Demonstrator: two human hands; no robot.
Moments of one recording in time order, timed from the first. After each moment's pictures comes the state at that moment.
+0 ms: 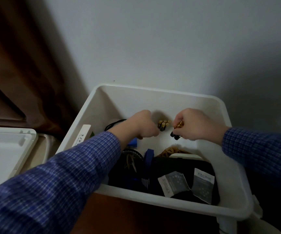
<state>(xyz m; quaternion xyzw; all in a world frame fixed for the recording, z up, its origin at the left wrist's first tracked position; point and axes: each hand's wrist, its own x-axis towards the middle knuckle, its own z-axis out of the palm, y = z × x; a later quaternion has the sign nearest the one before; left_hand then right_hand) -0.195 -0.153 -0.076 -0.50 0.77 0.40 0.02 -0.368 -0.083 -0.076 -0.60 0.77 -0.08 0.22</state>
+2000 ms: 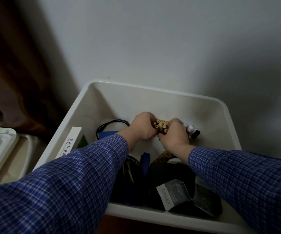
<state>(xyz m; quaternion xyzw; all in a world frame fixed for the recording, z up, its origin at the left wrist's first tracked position) -0.220 -0.182 -0.148 -0.47 0.78 0.41 -0.09 -0.328 -0.106 -0.166 -0.40 0.88 -0.20 0.18</state>
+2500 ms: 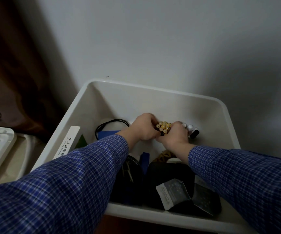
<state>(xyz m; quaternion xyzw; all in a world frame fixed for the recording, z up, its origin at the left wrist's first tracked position) -0.223 -0.181 -0.150 -0.45 0.78 0.43 -0.07 -0.328 -0.103 -0.160 -0.36 0.89 -0.20 0.21</state>
